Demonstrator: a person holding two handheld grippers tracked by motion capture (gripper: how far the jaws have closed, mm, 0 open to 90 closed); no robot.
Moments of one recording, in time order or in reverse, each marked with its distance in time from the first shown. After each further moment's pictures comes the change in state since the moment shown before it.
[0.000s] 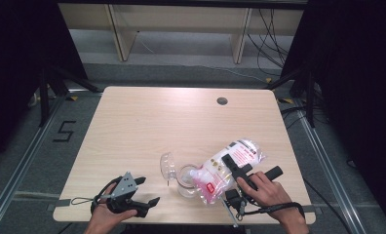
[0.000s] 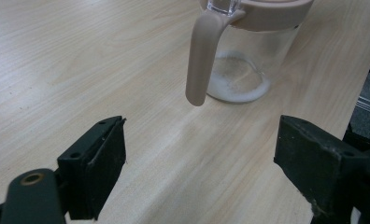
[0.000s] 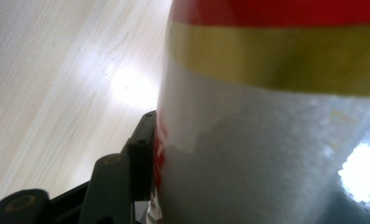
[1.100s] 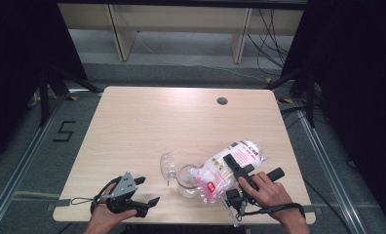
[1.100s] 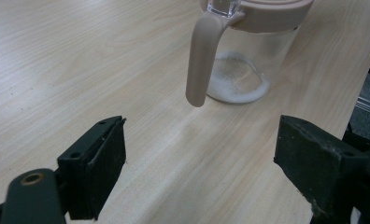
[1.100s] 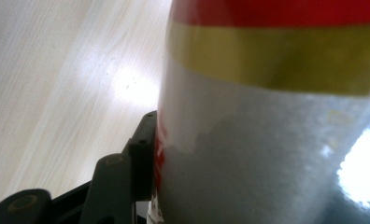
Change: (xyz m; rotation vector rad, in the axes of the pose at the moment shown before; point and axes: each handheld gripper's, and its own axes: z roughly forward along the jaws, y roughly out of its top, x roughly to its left) left arm 0.000 0.000 -0.001 -0.006 -0.002 -0.002; right arm -0.001 -0.001 -0.003 0.016 0.009 0.048
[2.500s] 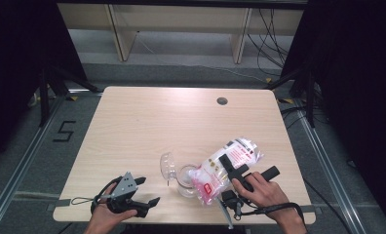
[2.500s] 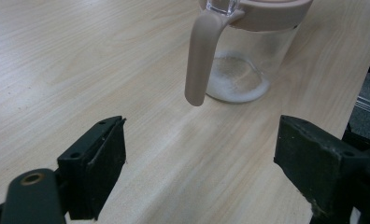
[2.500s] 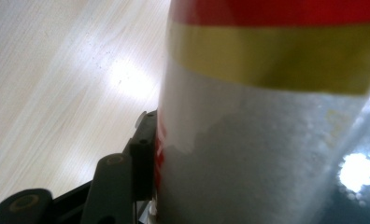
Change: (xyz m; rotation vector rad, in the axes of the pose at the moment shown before) left arm 0.000 0.000 0.001 0.005 -0.002 0.003; right arm -0.003 0.010 0.002 0.030 -0.009 -0.123
